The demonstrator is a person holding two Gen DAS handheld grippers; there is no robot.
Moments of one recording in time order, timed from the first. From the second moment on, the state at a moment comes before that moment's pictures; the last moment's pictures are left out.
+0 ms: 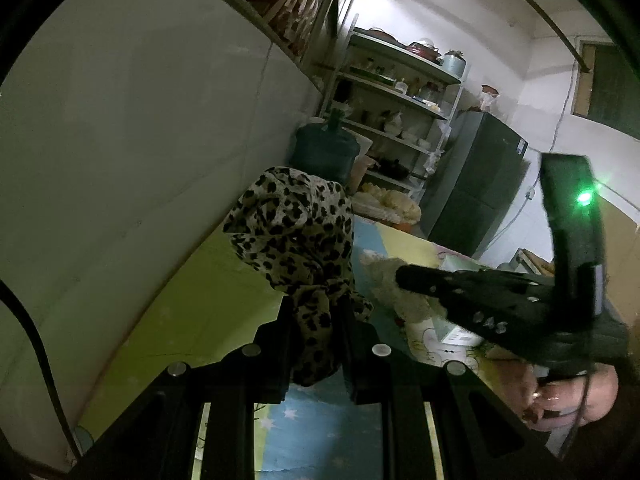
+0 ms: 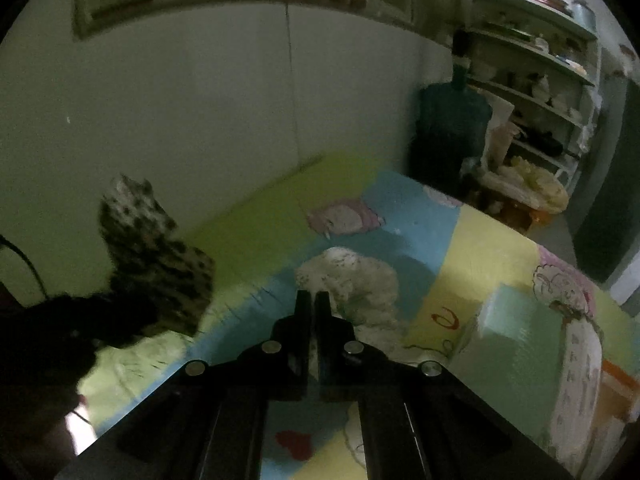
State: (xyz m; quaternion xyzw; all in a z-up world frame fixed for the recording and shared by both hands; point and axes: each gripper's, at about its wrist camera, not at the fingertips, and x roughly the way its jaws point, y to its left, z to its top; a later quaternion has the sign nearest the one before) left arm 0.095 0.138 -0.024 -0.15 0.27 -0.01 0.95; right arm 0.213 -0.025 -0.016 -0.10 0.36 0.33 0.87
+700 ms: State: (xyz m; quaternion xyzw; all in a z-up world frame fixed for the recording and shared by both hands) left arm 0.084 0.085 0.005 -0.12 0.25 -0.08 0.96; right arm 0.137 -0.113 0.054 0.03 0.26 0.33 0.91
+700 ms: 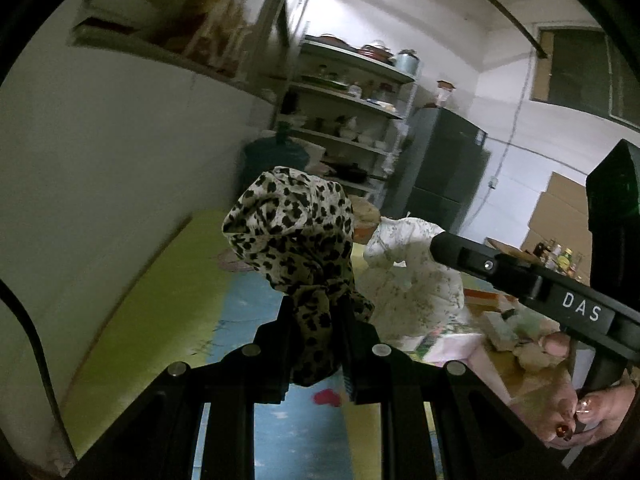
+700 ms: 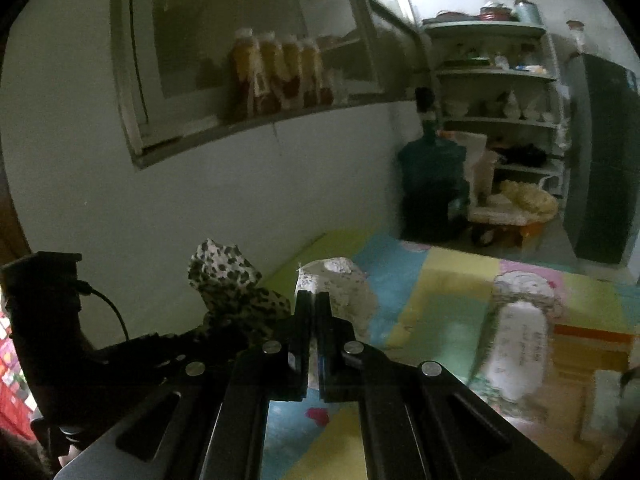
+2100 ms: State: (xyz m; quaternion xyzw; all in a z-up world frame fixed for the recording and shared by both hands) left arm 0.113 -0.169 0.005 -0.03 0.31 -0.30 0.90; right arm 0.034 -0.401 0.050 0.12 0.19 0.07 0.97
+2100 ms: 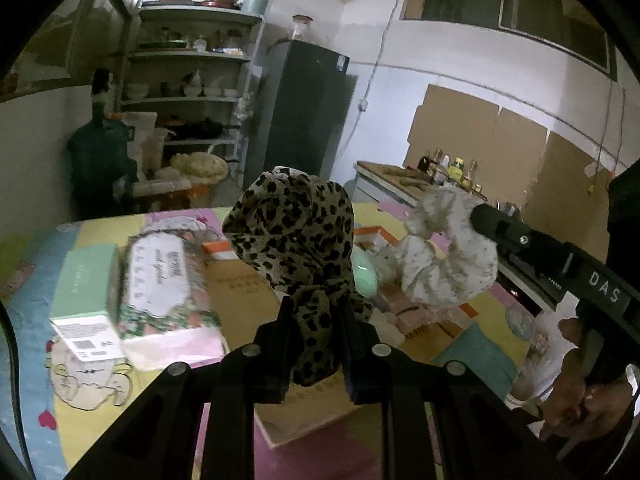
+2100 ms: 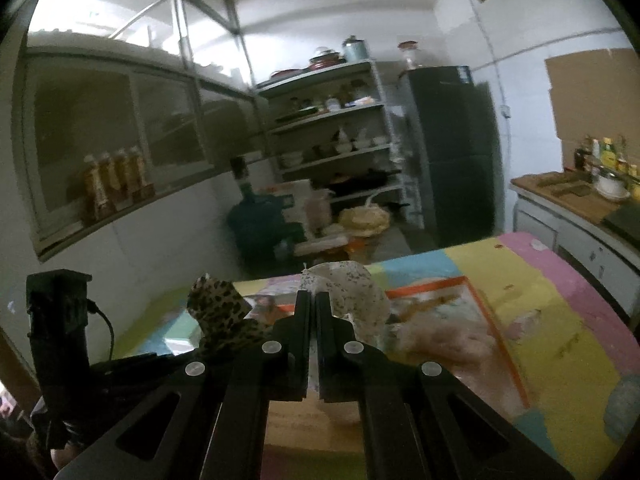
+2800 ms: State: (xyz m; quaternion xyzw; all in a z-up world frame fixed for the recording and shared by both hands) left arm 0.136 -0.212 -0.039 -0.03 0.37 -0.30 0.88; right arm 0.045 -0.437 0.007 0.10 0.25 0.01 0.96
